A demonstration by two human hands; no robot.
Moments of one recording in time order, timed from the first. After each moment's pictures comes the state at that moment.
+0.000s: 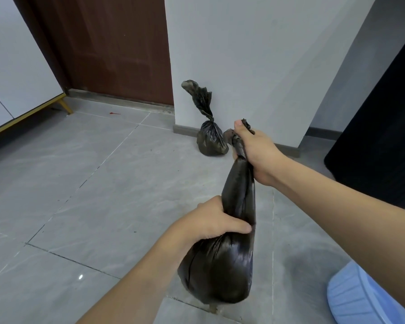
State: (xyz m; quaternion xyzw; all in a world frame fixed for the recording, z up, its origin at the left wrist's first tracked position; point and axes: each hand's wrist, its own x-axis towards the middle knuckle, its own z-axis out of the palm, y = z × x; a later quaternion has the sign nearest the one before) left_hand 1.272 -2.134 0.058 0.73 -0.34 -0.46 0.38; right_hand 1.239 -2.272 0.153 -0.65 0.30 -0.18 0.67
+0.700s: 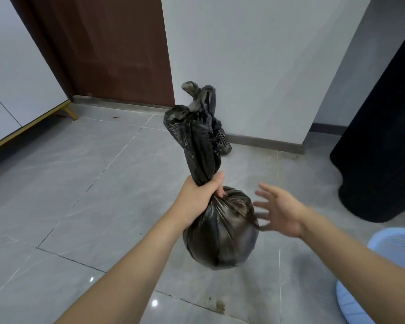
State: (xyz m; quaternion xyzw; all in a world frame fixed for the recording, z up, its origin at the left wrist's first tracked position) left_hand 1.296 -2.135 0.070 0.68 -0.32 -0.25 0.61; right_hand 1.160 -2.307 0.035 -0.50 0.40 0.04 0.77
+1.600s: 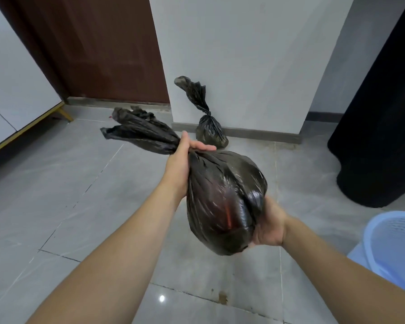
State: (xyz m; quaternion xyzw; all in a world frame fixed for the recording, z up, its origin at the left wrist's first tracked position) left_hand 1.331 -2.161 0.090 0.56 -0.13 -0.33 0.75; right_hand 1.150 -2.274 0.005 -0.28 0.36 0.14 0.88
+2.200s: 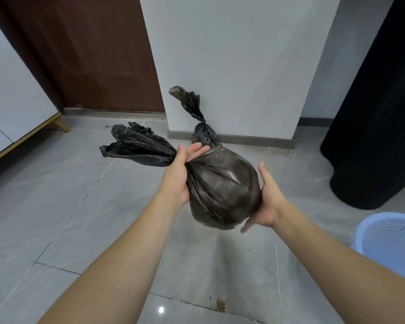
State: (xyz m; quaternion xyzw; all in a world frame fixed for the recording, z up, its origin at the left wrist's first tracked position) left_hand 1.328 -2.170 0.086 0.51 -0.07 -0.39 0.76; right_hand 1.172 -2.288 0.053 -0.32 0.38 -0.02 0.87
